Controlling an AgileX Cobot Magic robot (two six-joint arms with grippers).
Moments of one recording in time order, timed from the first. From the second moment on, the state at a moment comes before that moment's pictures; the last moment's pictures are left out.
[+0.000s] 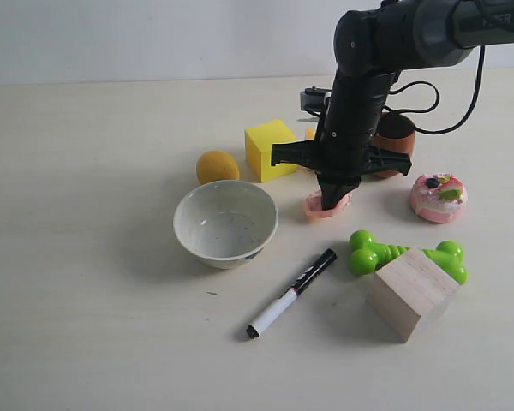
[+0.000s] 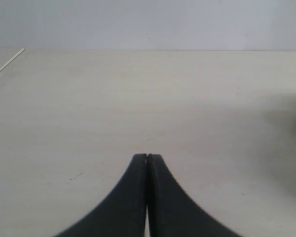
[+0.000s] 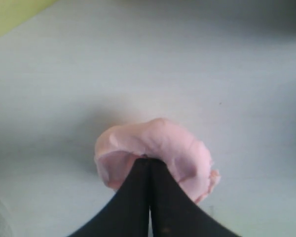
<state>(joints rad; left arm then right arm) 0.08 0.01 0.00 -0.14 0.37 0.16 0.42 2.18 -1.55 0.10 1.00 0.43</state>
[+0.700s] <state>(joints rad) 0.08 0.01 0.00 -0.14 0.37 0.16 0.42 2.18 -1.55 0.10 1.00 0.41</state>
